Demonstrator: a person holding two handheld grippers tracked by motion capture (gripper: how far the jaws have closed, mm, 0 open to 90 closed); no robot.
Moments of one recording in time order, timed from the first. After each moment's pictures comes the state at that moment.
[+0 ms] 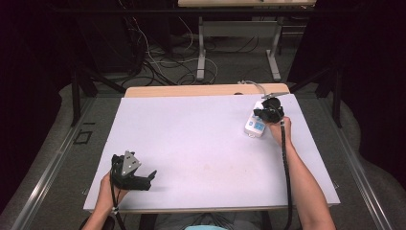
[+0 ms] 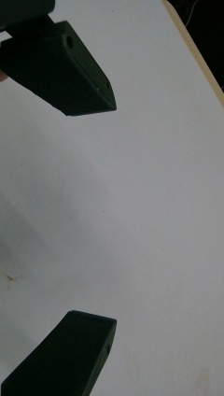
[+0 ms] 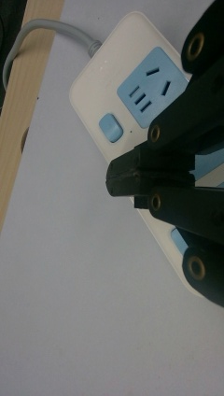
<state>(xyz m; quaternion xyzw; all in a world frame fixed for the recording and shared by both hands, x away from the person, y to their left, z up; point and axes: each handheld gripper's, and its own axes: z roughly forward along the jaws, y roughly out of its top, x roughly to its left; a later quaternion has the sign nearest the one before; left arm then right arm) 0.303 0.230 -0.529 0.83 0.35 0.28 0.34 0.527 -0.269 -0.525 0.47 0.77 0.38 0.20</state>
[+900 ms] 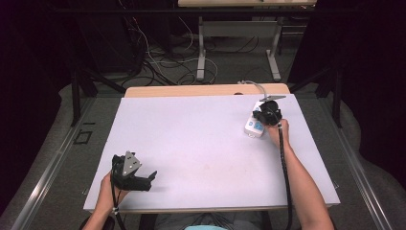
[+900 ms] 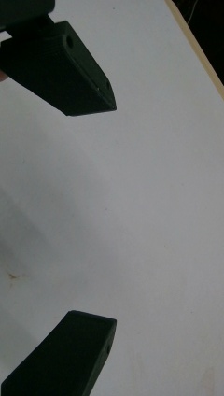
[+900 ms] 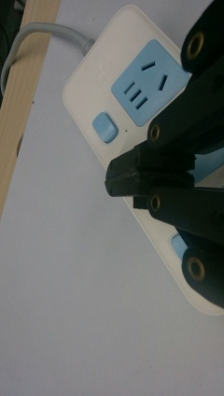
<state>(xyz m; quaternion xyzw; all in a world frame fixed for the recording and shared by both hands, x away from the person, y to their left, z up) 0.303 0.229 -0.529 0.83 0.34 0.28 0.33 0.526 -0.263 -0.539 0.47 0.76 0.38 0.22</state>
